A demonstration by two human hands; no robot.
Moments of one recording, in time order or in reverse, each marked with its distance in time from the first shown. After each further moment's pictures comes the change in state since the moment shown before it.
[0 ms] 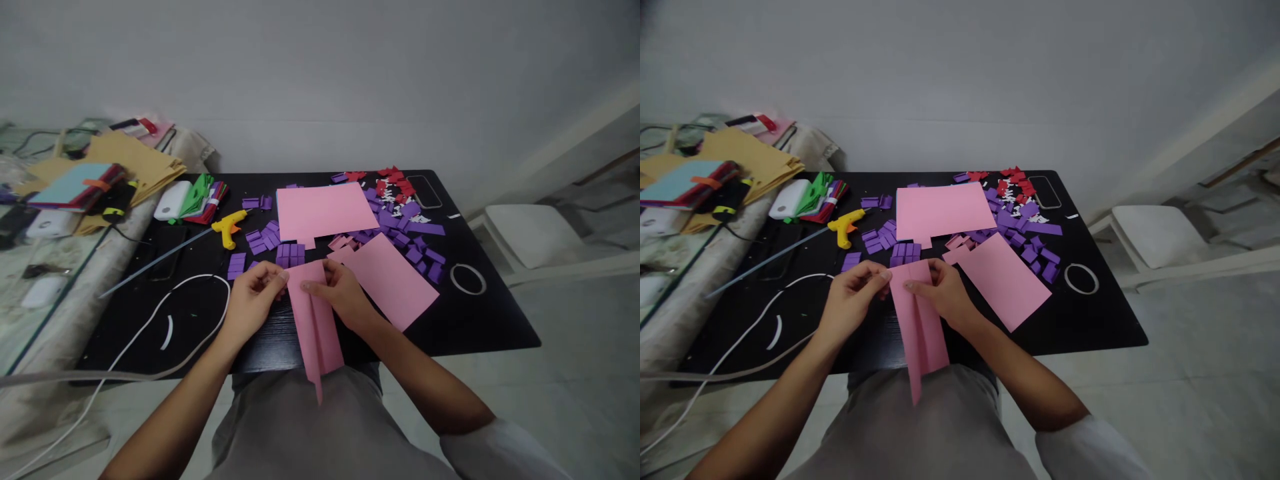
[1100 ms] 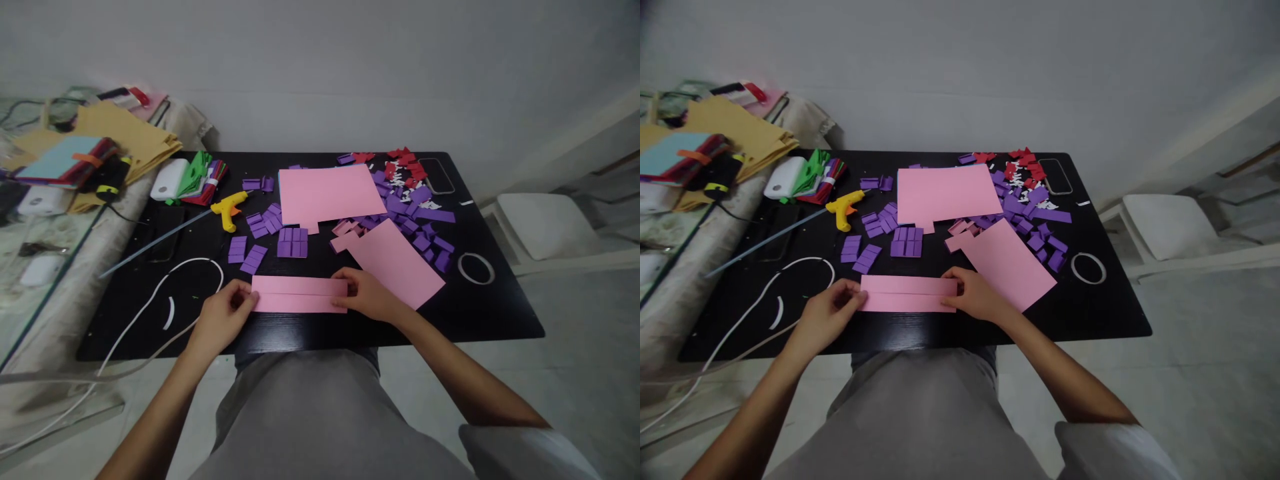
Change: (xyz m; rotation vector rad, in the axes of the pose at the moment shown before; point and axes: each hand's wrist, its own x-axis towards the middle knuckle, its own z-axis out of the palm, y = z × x) left_hand -0.049 -0.050 -0.059 0.615 -0.020 -0.180; right_hand -0.014 0.023 -0.074 -0.620 -0.227 0.102
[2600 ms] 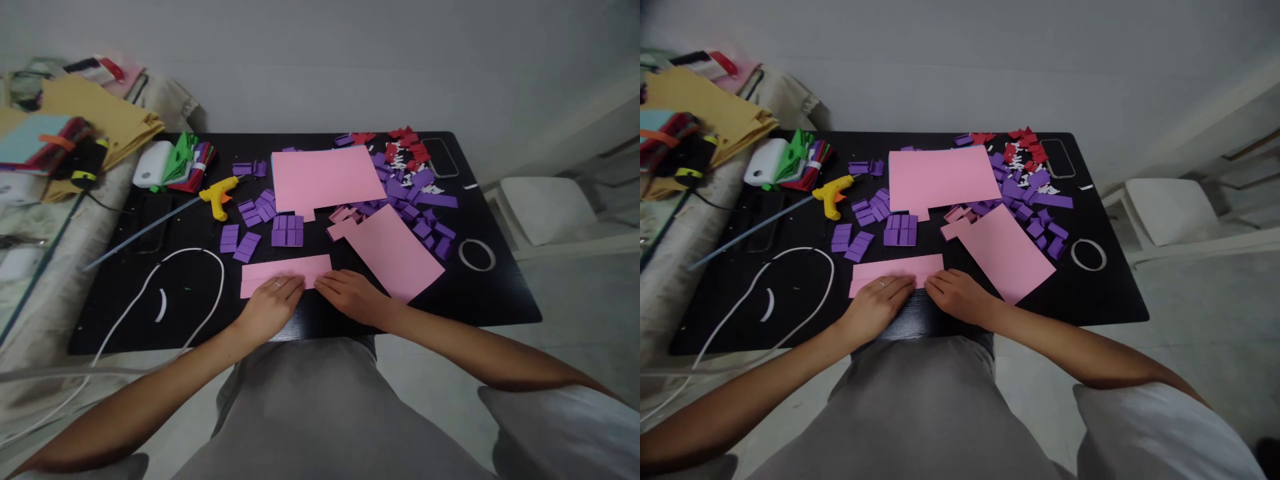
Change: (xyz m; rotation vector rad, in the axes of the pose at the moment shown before) left_hand 0.008 0.021 0.067 0.540 -0.036 1.020; right_hand -0.005 0.009 0.021 -1.106 -0.032 -0.811
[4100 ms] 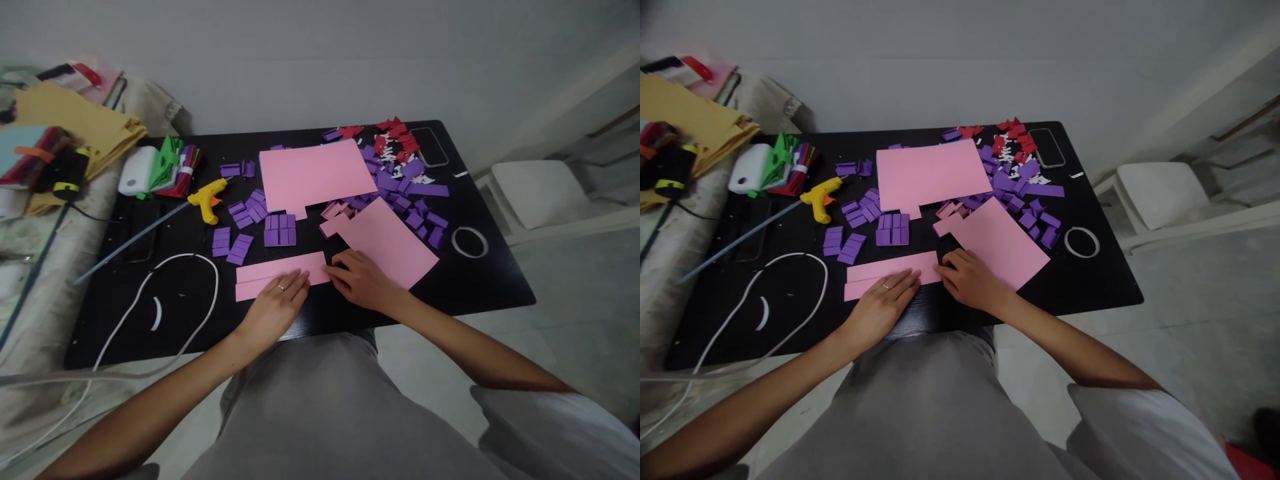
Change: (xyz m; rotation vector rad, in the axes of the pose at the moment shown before) left_hand 0.008 0.010 0.000 -0.006 -0.076 0.043; right_hand -0.019 0.018 -0.001 0.071 0.143 0.269
